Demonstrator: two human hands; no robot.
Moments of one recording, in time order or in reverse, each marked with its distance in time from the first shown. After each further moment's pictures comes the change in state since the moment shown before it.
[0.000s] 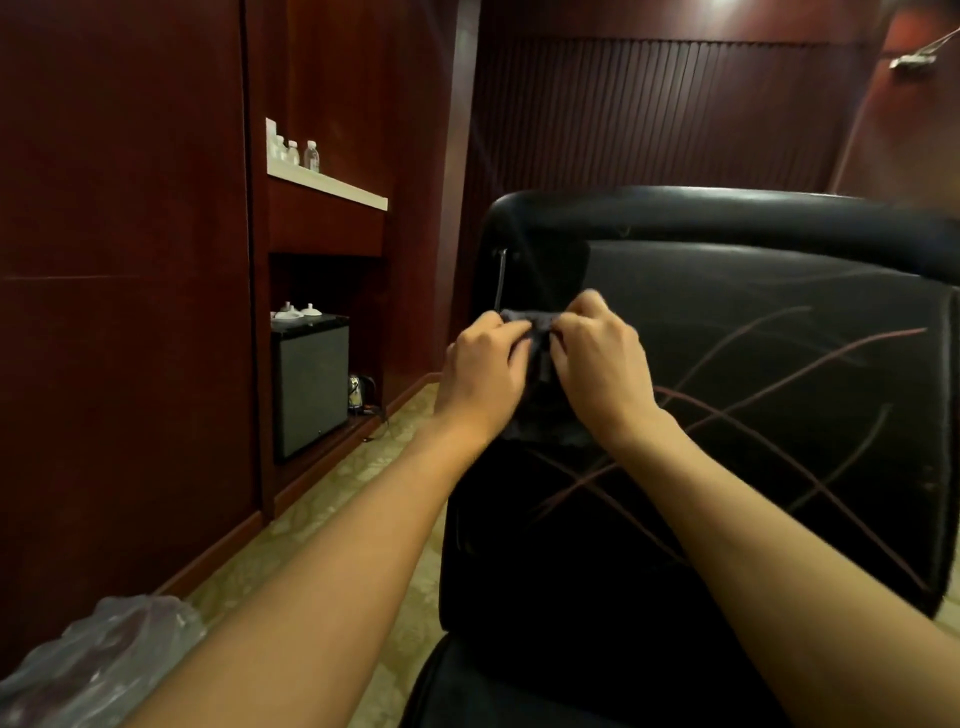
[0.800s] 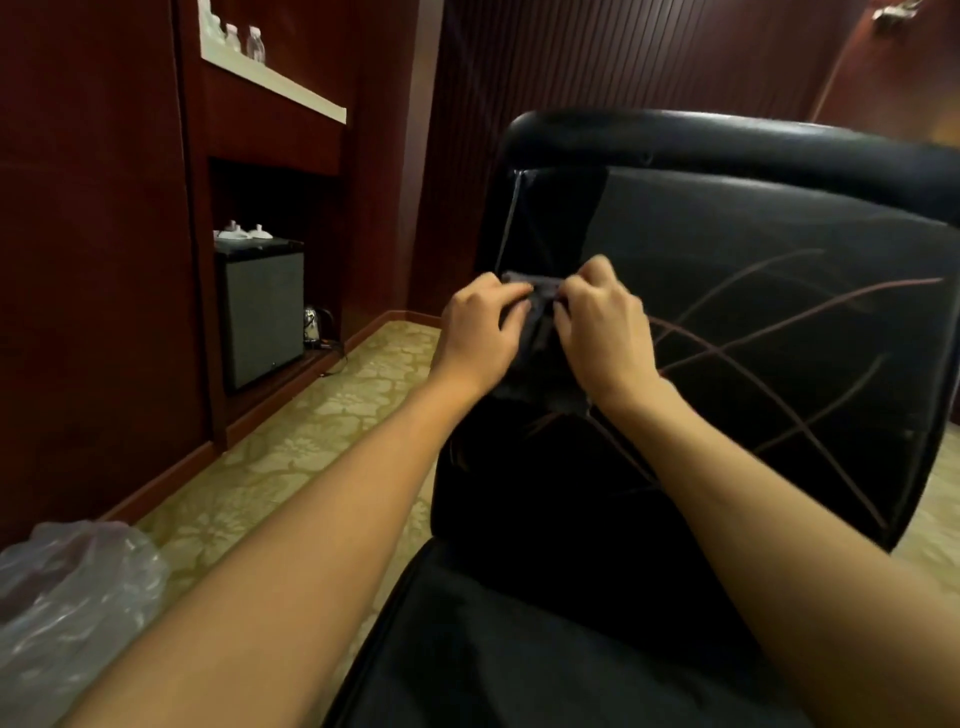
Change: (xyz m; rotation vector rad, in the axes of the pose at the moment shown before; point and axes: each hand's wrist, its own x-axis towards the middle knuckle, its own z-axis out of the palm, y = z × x) left_hand -0.029 0.003 0.037 -0.159 -0.004 -0.037; right_hand -0.040 0.022 -0.001 -0.127 -0.077 0.048
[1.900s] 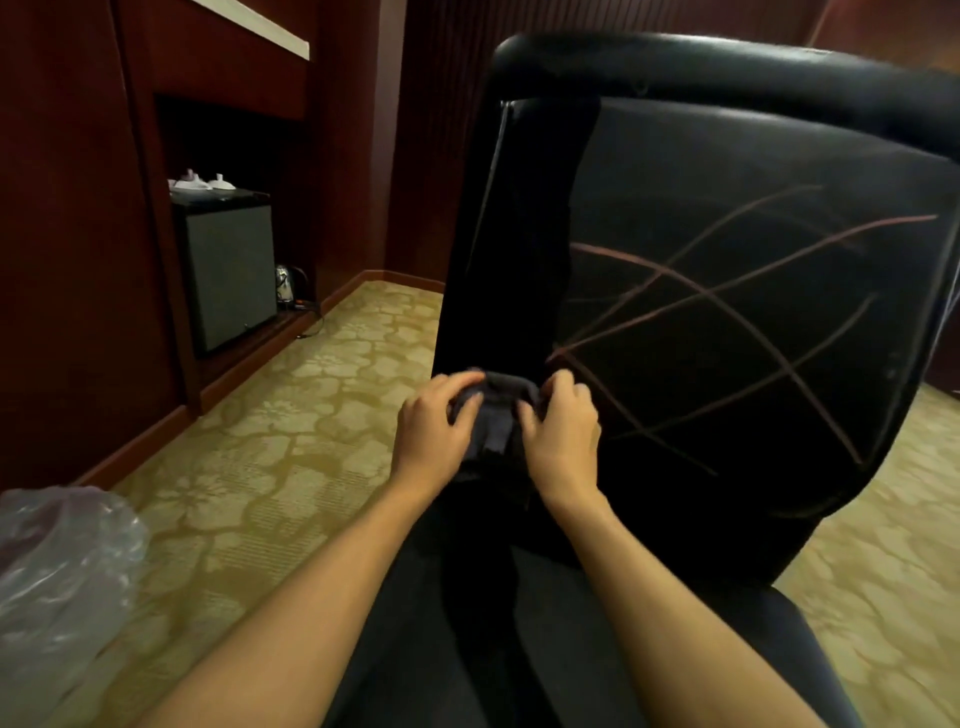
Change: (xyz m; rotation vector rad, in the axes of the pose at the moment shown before) left_hand -0.145 -0.038 0.022 -0.145 -0.124 -0.246; right_hand -0.137 -0.031 0.042 0.305 -0.243 0.593
